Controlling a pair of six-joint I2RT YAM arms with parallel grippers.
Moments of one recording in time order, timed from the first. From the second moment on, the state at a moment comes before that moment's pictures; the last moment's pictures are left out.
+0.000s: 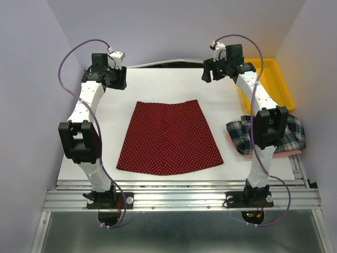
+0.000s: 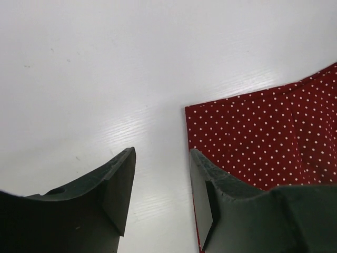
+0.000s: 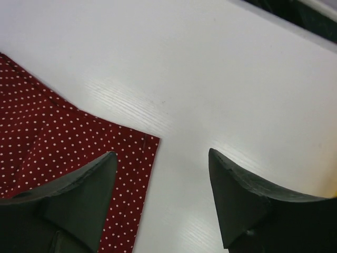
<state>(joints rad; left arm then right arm) -0.03 1.82 1.69 -0.60 0.25 0.16 0.18 2.07 1.98 -0.57 -0.34 -0.11</state>
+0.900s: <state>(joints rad) -0.20 1.76 1.27 -0.81 0.27 0.27 0.32 2.10 1.64 -0.97 -0.39 -0.58</state>
